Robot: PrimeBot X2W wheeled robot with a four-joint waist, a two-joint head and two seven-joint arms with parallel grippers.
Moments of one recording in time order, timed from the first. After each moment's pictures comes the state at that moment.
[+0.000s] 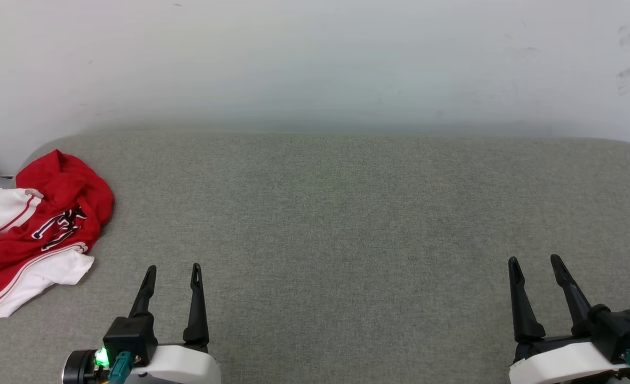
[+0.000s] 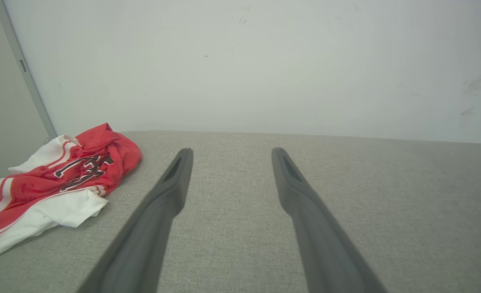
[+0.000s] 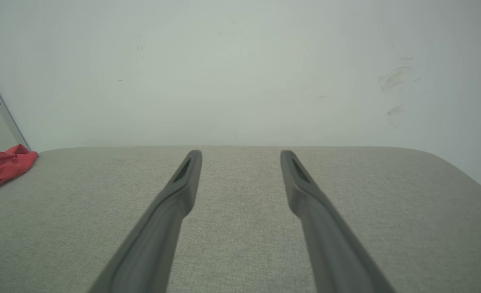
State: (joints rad) left arm 0.02 0.05 -0.03 0.11 -0.09 0.04 -0.26; right arm 0.03 -0.05 -0.05 0.10 0.13 0.13 -0.26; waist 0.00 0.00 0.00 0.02
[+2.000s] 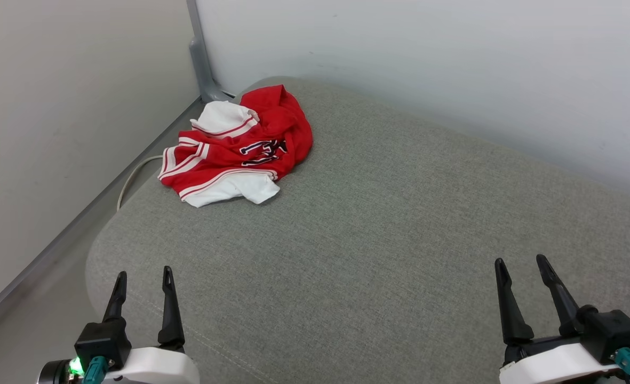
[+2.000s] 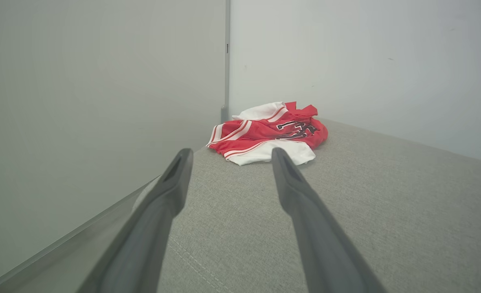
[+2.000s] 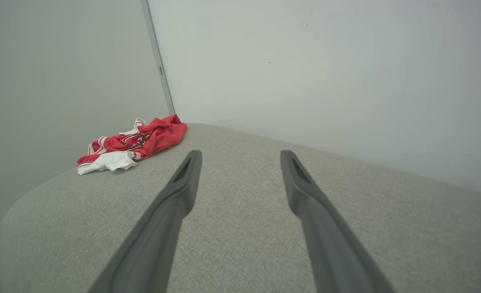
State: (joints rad) left arm 0.03 0.05 0.05 0.10 -0.10 0.05 -0.26; right arm 0.04 -0.05 -0.01 0.09 0.15 0.13 -0.26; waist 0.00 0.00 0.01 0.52
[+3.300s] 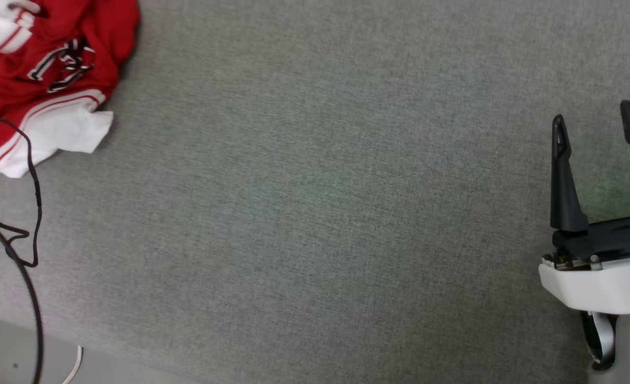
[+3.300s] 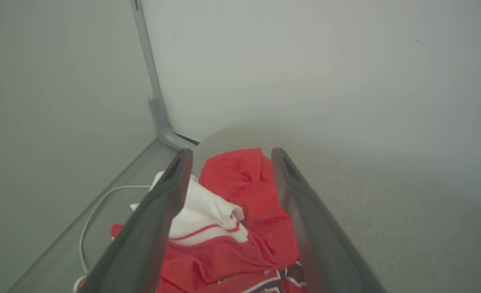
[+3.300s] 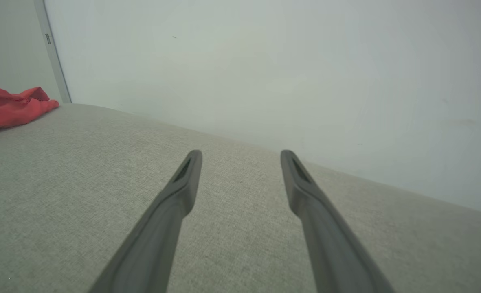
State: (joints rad) left arm -0.96 0.49 0.07 0.66 -0.61 -0.13 0.06; right arm -0.21 -0.05 -0.06 -0.23 -0.15 0.13 -0.26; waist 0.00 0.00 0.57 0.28
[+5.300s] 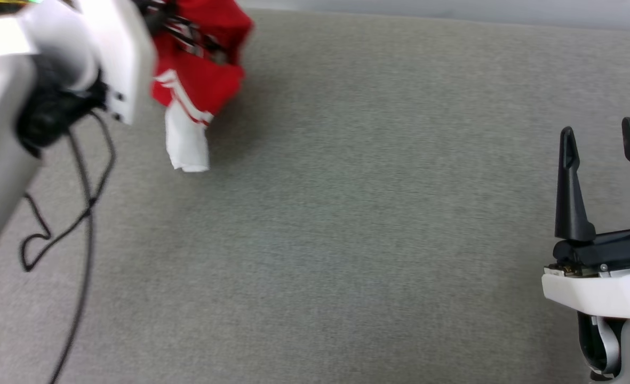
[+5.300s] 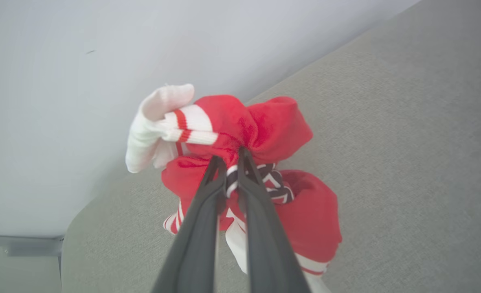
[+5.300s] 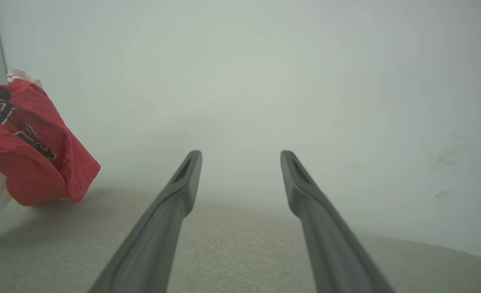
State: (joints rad) left arm -1.23 0.72 -0.87 0.30 -0.88 -0.13 0.45; right arm -0.18 -0.05 -0.08 -0.21 0.02 0.13 -0.26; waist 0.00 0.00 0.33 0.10
